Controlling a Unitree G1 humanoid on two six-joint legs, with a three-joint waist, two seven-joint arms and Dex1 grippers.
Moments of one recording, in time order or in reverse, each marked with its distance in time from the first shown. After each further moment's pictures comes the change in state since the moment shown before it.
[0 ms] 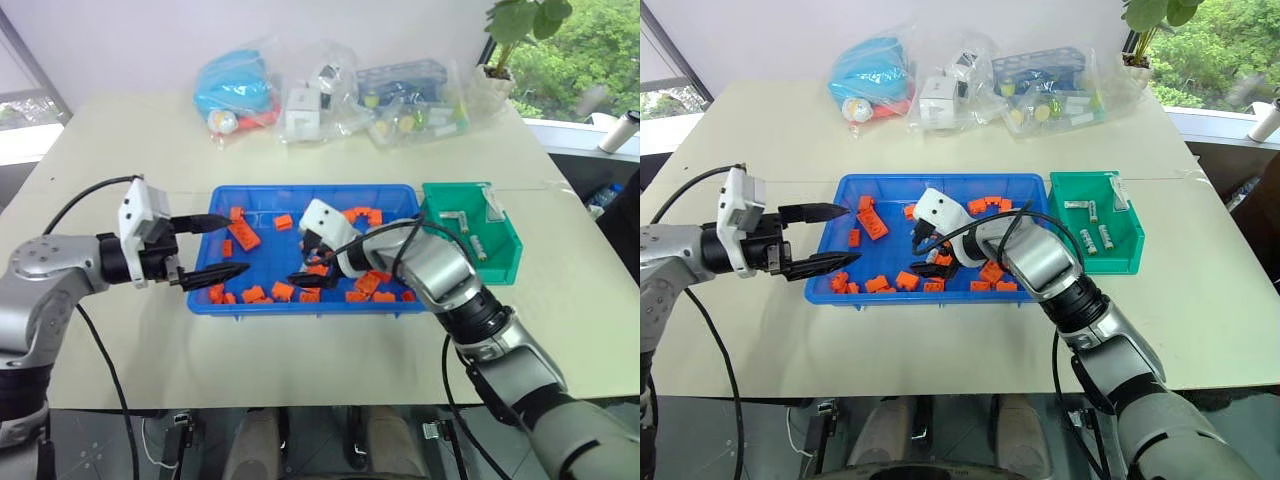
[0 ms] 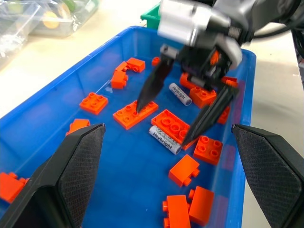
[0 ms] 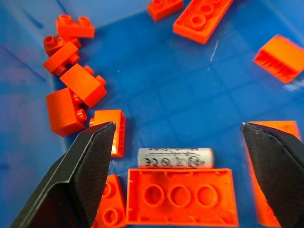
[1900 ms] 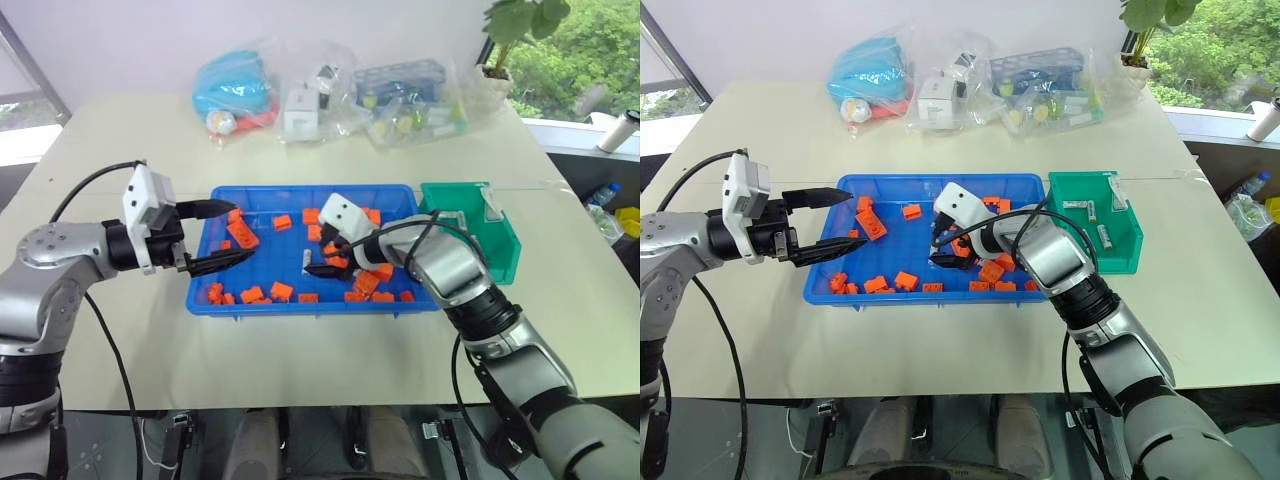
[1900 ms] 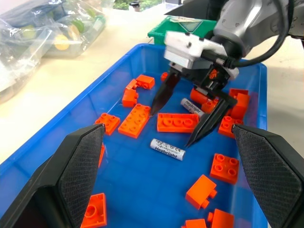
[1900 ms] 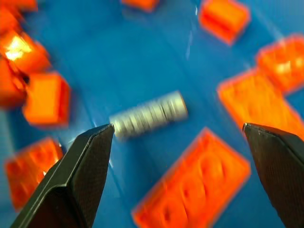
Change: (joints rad) left arm -0.076 -0.031 -0.039 0.039 0.031 -0.037 0.015; right arm 0.014 -0.032 -0.043 0.046 -0.078 -0.082 0.048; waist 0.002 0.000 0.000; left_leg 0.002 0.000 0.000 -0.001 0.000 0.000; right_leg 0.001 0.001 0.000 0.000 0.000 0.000
